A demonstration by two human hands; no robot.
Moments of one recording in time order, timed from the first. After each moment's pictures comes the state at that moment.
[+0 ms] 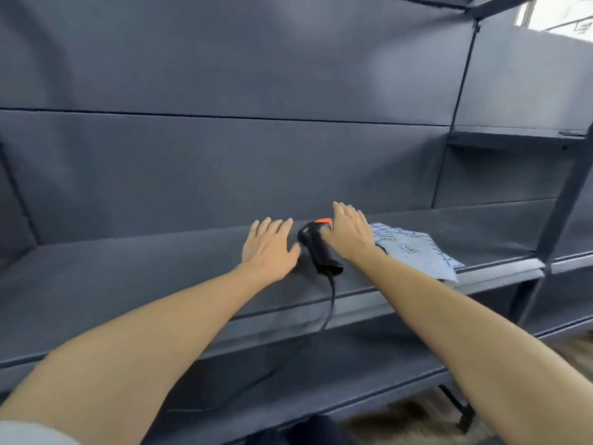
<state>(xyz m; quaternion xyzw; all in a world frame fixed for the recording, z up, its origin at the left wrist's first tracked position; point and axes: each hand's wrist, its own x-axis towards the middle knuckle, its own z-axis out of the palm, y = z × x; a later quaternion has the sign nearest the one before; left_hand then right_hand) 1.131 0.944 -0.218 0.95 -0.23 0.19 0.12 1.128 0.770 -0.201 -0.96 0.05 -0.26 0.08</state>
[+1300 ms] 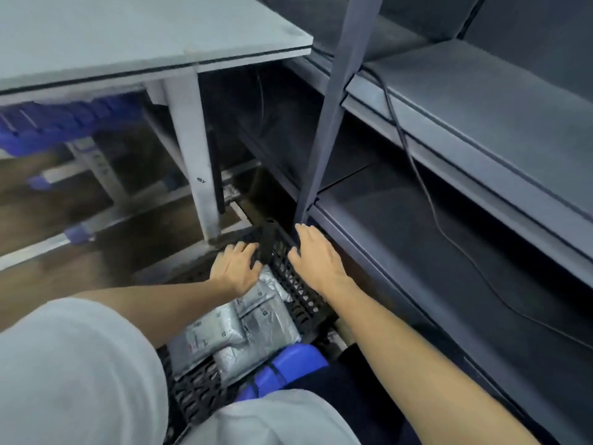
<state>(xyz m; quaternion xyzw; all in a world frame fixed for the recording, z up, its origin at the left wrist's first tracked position) 0.806 1.285 -0.545 0.89 0.42 -0.03 0.20 0.941 1.182 -0.483 -0.84 -0.51 0.16 0.11</state>
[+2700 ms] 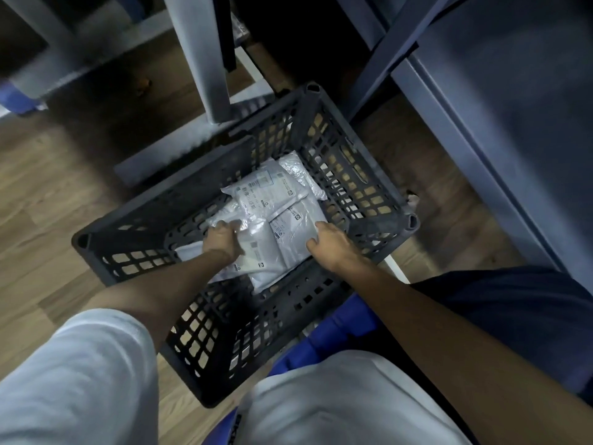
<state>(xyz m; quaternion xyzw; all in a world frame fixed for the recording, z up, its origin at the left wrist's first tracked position) 0.709 1.312 -0.798 0.75 0.50 -0.26 0.36 0.886 1.188 -0.689 -0.83 -0.34 0.43 -0.06</state>
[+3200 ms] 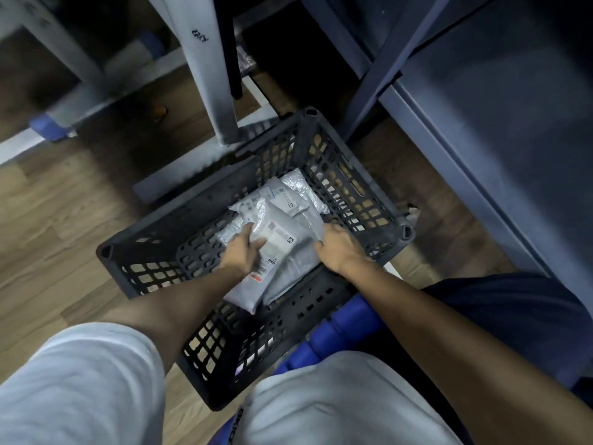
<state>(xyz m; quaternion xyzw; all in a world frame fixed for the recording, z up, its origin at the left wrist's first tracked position) 0.724 1.291 -0.754 0.64 0.54 -0.06 0.54 0.897 1.192 -0.666 -0.84 -0.37 0.39 -0.06</state>
